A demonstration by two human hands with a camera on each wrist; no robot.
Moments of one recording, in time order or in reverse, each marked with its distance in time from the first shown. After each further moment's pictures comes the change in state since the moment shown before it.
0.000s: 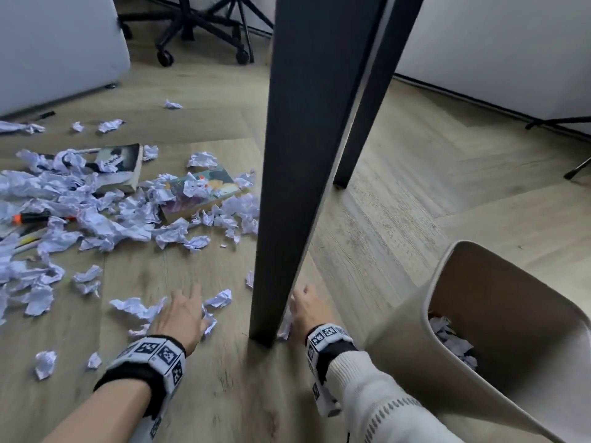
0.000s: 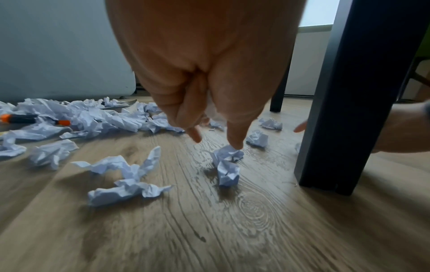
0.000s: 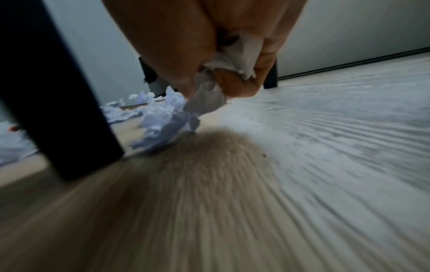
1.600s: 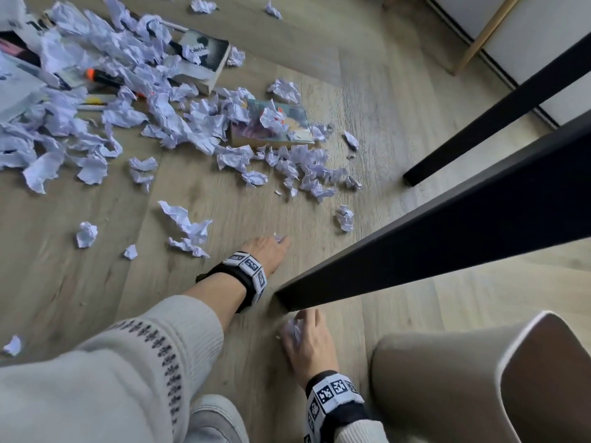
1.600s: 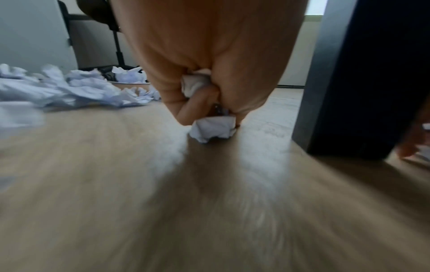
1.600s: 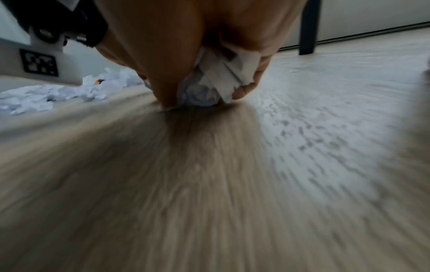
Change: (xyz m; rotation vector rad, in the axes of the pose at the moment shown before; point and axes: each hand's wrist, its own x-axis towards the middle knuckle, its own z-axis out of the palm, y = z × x) left_hand 0.065 0.038 0.045 0.071 -0.092 0.275; right_hand -0.089 -0.024 0.038 0.101 -0.076 -0.168
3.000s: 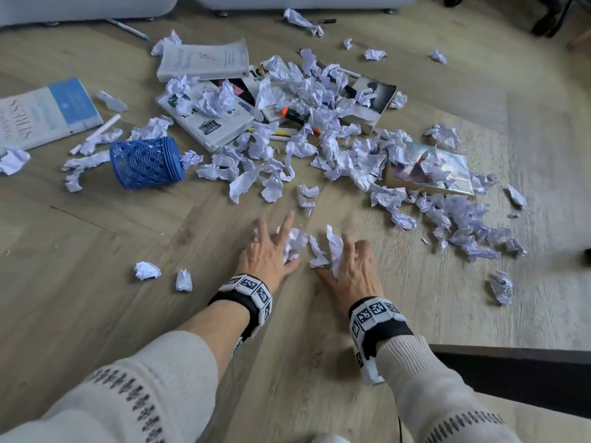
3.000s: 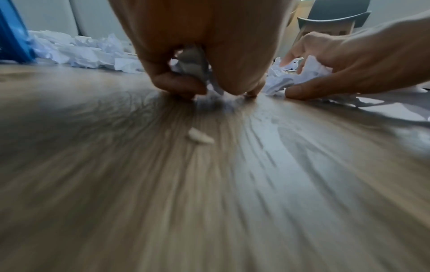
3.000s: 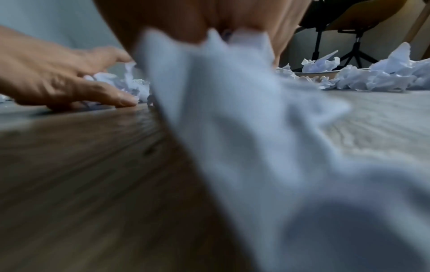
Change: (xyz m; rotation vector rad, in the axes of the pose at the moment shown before) left_hand -0.144 -0.188 0.031 -0.183 0.288 -0.711; right_hand 0.164 -0.171 0.069 -0.147 0.008 -0.425
